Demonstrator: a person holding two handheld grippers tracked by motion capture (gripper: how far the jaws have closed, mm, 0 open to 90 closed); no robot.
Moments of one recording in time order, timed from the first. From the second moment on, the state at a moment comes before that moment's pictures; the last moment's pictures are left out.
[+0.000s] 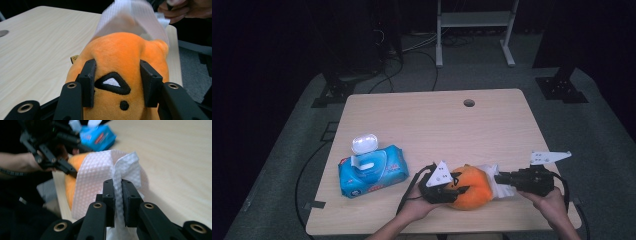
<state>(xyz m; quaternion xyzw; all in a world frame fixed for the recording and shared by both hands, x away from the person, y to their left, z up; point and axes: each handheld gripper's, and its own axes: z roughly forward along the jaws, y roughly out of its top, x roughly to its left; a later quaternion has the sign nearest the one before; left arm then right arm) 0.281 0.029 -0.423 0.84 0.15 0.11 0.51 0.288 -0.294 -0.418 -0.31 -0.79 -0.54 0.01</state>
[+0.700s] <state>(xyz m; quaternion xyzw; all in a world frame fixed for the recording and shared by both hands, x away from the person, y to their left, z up) 0.329 0.059 -0.430 0.82 0.21 0.18 0.50 0.294 -0.302 -0.421 -0.33 -0.77 -0.54 -0.01</state>
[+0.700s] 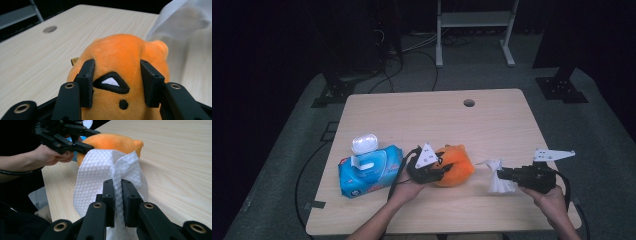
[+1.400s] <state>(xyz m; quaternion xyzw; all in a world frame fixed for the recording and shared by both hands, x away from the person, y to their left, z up) 0.325 0.064 -0.412 0.82 0.21 0.17 0.51 0.304 -0.290 -0.411 -0.34 -0.79 -0.50 -0.05</state>
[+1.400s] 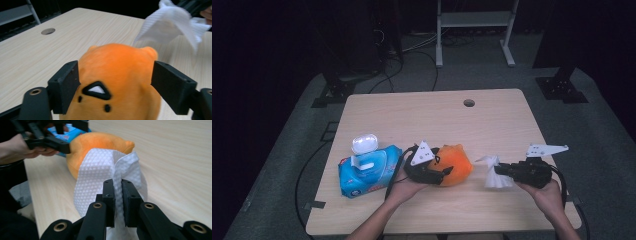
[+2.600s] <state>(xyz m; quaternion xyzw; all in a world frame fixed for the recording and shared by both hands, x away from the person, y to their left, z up) 0.308 0.099 -0.394 0.80 0.23 0.17 0.52 0.369 -0.340 -0.441 -0.43 -0.76 -0.46 -0.13</state>
